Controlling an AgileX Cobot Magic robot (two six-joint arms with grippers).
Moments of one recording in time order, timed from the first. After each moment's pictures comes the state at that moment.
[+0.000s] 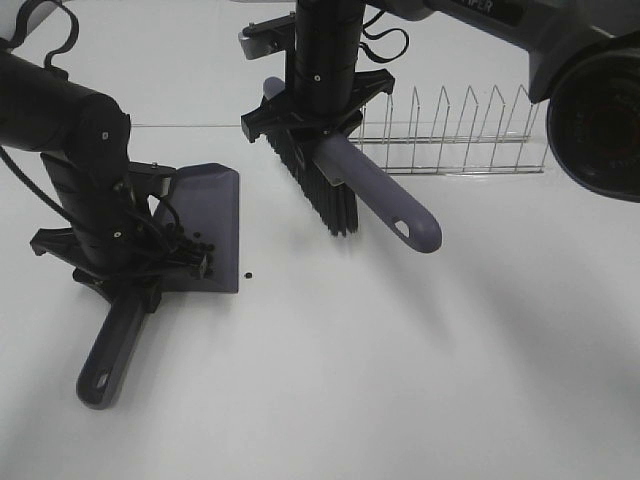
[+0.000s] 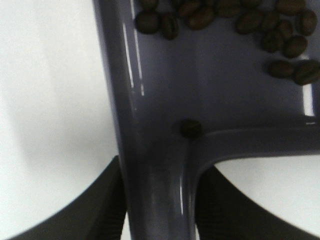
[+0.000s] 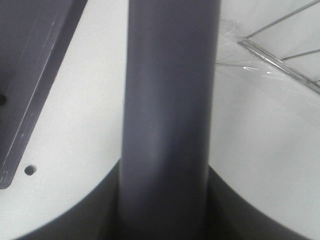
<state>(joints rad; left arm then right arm) -0.37 2.09 -1.19 0.07 0.70 -0.34 0.62 2.43 -2.29 -0.06 1.23 0.12</state>
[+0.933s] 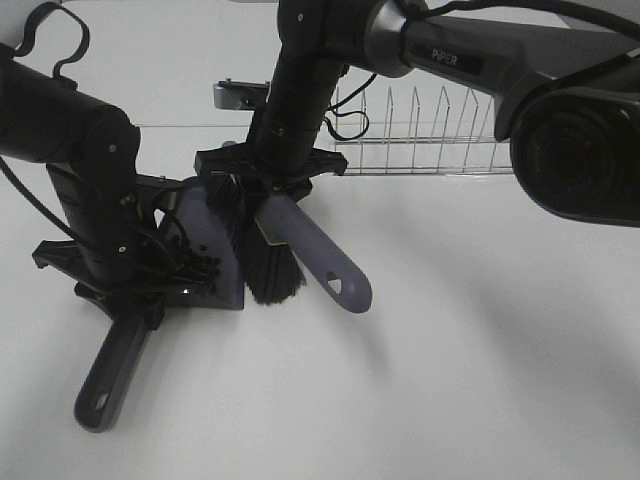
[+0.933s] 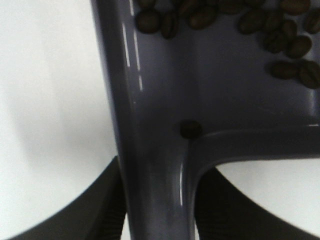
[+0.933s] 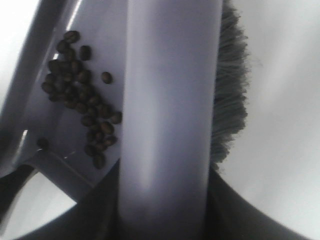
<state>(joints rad) -0.41 2.08 -1.15 0.07 0.71 -0.36 0.62 2.52 -2.24 0.32 1.16 0.09</state>
